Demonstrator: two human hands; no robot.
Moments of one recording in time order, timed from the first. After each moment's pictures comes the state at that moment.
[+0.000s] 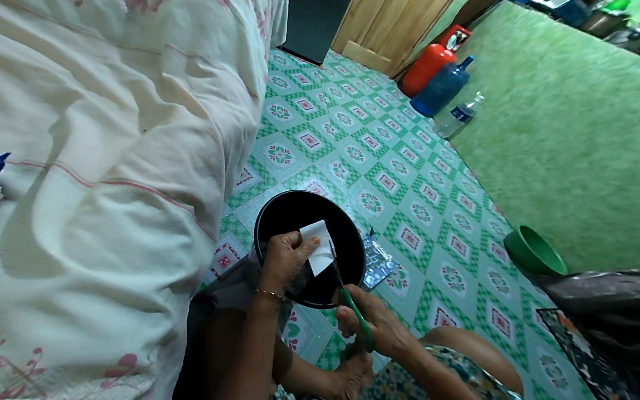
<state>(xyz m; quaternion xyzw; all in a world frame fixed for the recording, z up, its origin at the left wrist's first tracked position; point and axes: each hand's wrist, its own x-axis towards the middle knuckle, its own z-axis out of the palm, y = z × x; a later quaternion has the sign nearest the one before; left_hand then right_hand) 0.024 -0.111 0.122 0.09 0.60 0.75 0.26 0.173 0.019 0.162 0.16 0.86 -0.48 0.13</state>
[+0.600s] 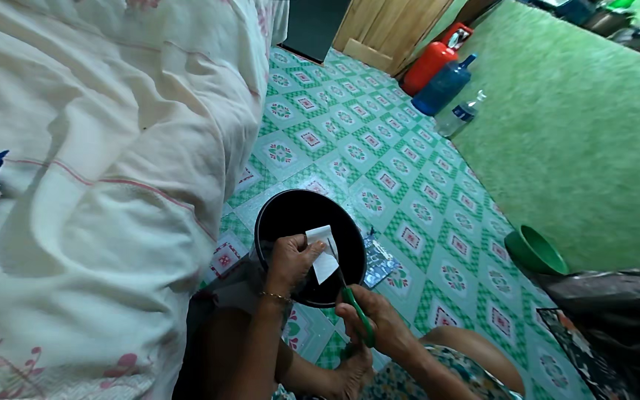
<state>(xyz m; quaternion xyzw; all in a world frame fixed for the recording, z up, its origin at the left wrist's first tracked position) 0.029 -0.106 0.124 0.09 0.61 0.73 0.28 0.175 0.017 0.159 0.17 0.85 -0.48 0.09</state>
